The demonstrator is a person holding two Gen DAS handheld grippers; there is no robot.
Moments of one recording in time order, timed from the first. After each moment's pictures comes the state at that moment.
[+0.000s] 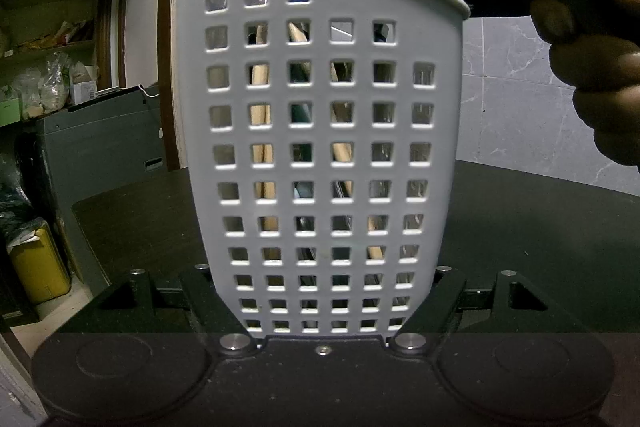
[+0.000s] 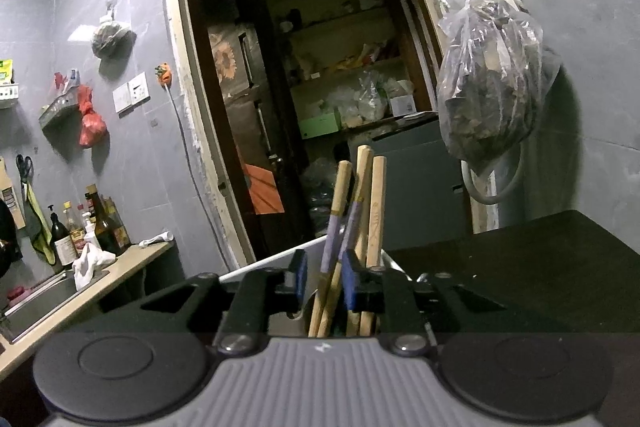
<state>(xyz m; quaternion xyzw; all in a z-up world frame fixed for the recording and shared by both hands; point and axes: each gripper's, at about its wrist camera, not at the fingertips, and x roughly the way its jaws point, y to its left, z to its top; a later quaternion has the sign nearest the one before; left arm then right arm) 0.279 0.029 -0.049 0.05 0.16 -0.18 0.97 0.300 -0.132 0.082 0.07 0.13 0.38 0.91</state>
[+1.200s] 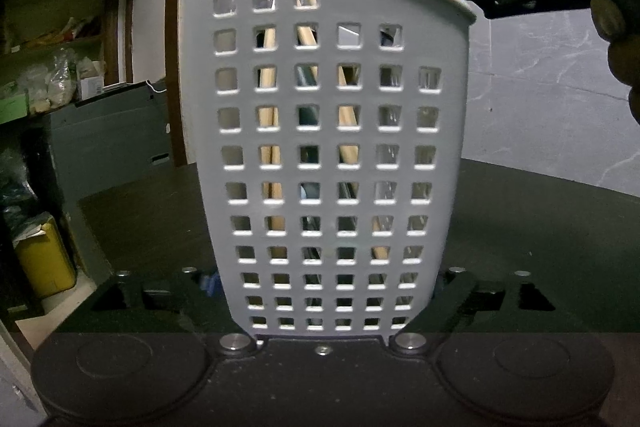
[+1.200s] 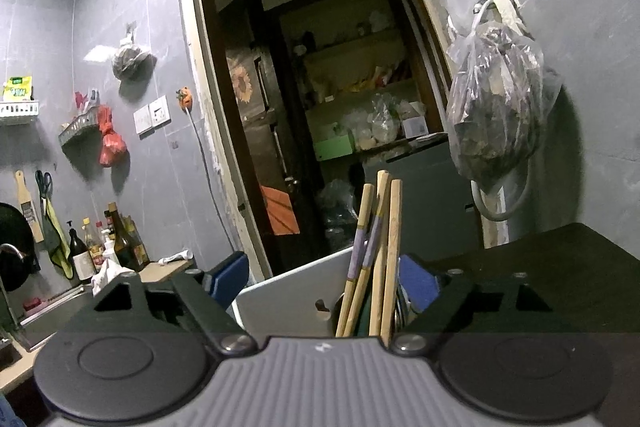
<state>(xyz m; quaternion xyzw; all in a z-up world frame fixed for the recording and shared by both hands) 0.274 0.030 -0.042 0.04 0.16 -0.17 0.97 0.273 -0.154 0.089 0.09 0.09 0.40 0.91</state>
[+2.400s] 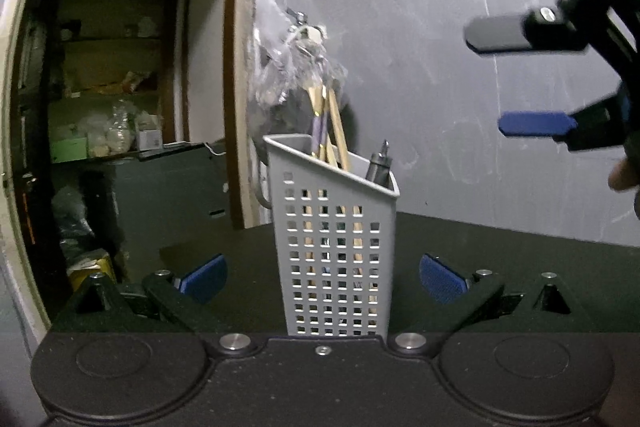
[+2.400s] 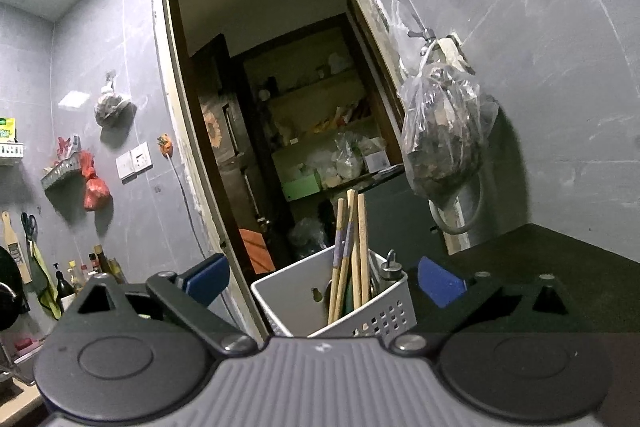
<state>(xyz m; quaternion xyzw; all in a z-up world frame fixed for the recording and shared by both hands) 0.154 0.028 0.020 0.03 0.08 -0.08 0.99 0.193 -0.203 0.079 0.15 0.05 0.34 0.93</state>
